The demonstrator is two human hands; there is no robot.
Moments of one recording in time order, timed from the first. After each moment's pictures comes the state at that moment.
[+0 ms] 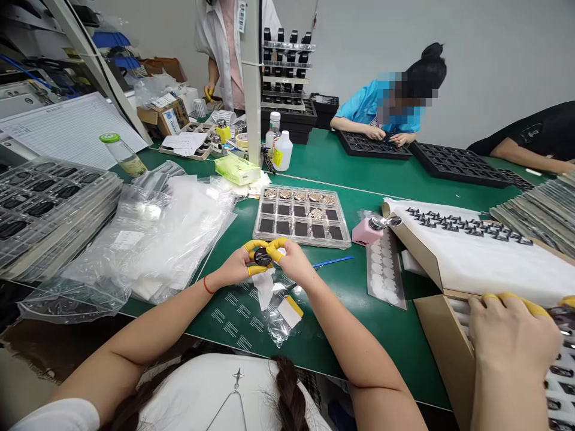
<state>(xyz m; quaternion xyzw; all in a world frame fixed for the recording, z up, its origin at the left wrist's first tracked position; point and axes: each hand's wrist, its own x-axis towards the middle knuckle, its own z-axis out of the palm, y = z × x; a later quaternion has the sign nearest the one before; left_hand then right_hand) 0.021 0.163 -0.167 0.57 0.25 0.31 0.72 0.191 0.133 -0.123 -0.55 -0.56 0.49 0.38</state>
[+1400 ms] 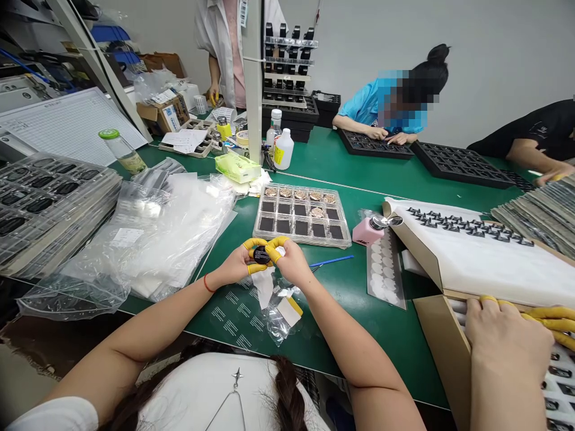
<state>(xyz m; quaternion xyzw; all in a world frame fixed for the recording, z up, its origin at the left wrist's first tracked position) 0.021 0.163 -0.170 0.54 0.24 0.32 0.74 0.189 0.132 -0.127 -0.58 -0.61 0.39 0.38</state>
